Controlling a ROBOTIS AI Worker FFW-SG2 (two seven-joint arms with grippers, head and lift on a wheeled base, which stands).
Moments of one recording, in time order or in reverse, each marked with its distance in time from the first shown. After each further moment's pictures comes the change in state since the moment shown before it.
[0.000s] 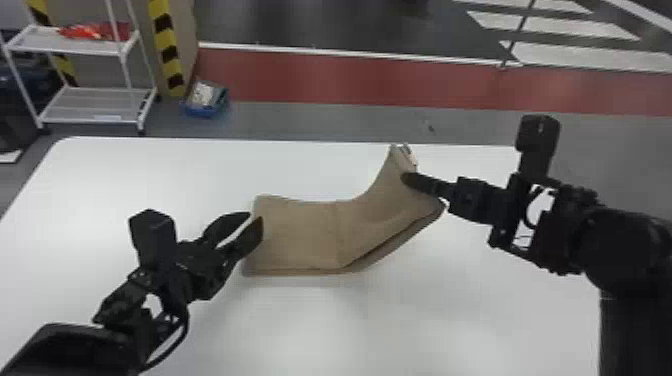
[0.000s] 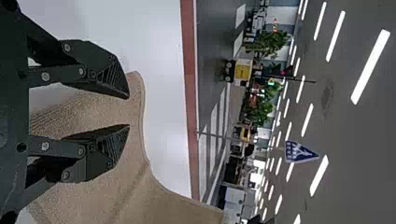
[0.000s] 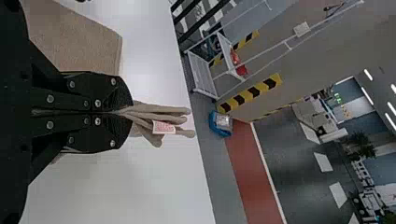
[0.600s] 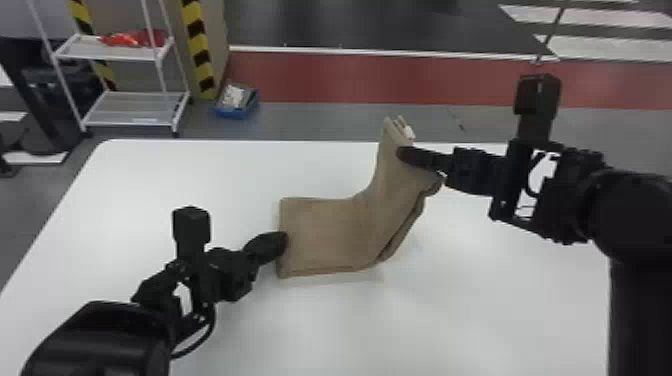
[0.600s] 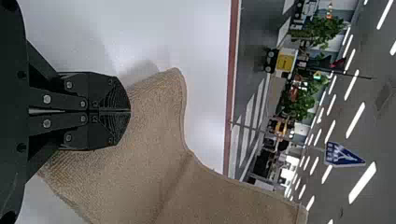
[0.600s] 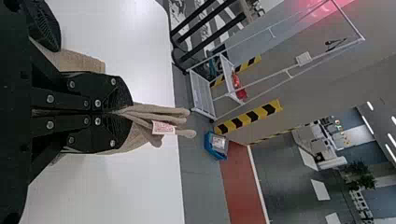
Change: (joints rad) left arm -0.054 0.004 0.032 0.037 0.022 0.218 -0.099; right arm -0.096 0.027 0.117 0.016 0.007 0.024 -0.037
